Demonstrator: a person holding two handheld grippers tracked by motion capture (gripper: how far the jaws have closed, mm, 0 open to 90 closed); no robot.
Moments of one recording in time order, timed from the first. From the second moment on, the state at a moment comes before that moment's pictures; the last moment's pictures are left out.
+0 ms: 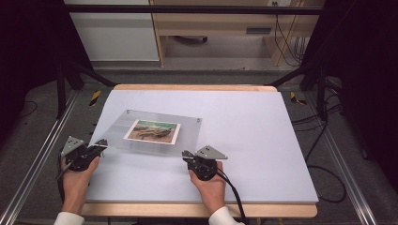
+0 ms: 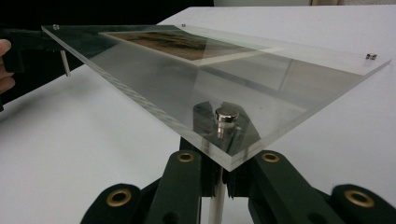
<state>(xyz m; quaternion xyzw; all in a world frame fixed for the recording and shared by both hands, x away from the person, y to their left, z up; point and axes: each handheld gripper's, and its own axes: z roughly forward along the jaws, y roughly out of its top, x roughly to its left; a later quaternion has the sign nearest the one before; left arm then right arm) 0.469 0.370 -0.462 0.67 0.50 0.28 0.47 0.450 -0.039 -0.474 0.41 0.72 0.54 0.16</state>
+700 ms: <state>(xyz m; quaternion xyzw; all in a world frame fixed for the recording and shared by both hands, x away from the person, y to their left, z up) 0.451 0.319 -0.425 0.66 0.49 0.30 0.49 0.456 -0.083 -0.429 0.41 0.72 0.52 0.21</state>
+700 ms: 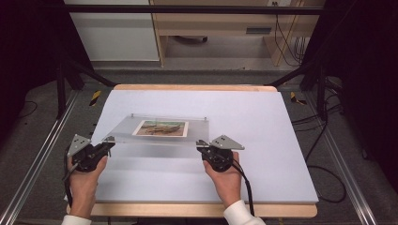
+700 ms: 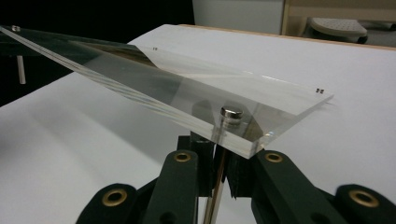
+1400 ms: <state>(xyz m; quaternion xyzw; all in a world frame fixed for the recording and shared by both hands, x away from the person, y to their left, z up) 0.455 0.227 -0.410 0.66 0.46 0.30 0.51 0.453 -0.173 -0.413 0.44 0.70 0.51 0.24</state>
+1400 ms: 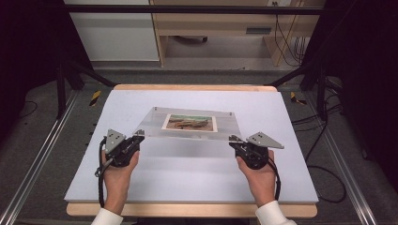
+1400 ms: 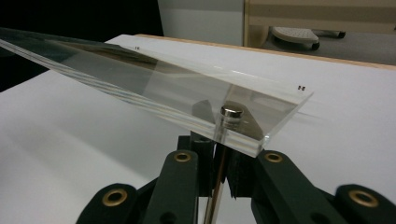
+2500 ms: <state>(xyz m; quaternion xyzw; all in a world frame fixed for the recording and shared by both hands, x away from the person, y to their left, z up) 0.449 0.214 -0.434 0.66 0.47 0.30 0.50 0.456 -0.186 -0.427 0.45 0.70 0.50 0.23</state>
